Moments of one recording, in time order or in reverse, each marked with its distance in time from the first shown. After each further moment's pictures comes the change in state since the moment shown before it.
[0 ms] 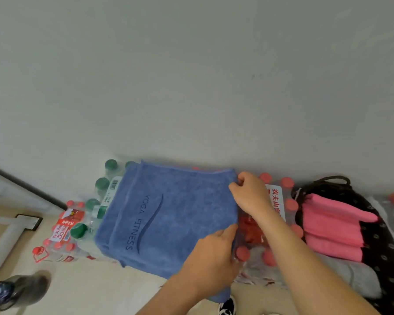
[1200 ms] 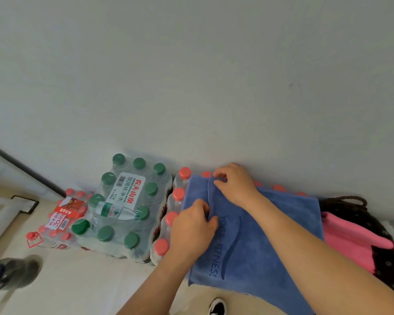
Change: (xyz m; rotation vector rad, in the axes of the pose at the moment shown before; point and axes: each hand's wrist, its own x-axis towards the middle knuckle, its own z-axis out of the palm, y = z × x) left_hand 0.038 -0.057 -0.028 -0.121 0.300 -0.459; right_hand 0.052 -0.038 0.037 -0.244 -0.181 -0.394
